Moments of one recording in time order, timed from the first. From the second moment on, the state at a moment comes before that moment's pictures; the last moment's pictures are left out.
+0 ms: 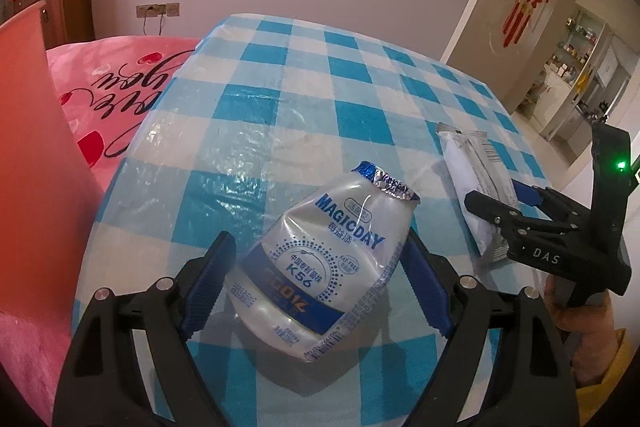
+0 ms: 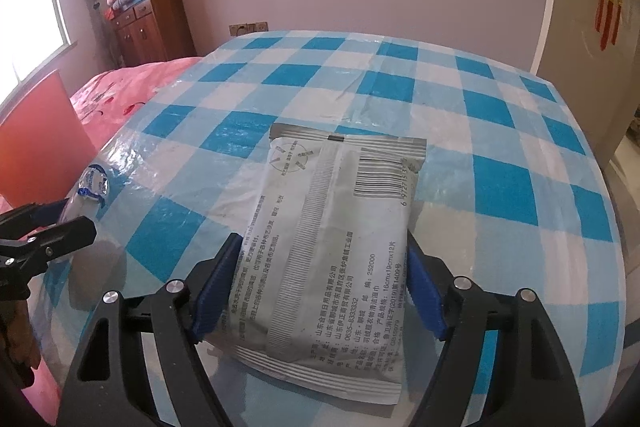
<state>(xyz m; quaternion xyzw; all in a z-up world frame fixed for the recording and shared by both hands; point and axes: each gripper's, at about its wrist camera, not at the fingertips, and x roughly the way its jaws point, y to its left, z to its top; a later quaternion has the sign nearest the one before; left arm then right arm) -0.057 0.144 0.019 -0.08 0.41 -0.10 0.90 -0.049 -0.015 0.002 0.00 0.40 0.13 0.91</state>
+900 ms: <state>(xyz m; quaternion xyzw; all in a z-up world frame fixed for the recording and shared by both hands) -0.100 0.163 0.075 -0.09 0.36 -0.12 0.92 -0.081 0.012 0.052 0.04 0.39 0.18 0.90</state>
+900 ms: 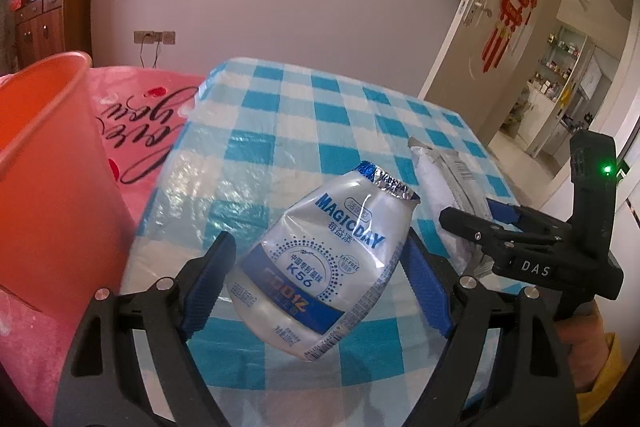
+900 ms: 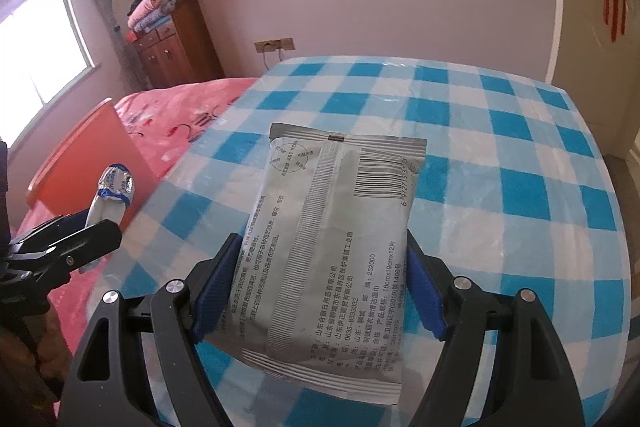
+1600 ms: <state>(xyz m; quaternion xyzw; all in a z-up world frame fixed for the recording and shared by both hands) -0.136 0.264 0.156 -0.10 0.27 0.00 0.96 -0.077 0.122 0.140 0.02 0.35 0.33 0.88</state>
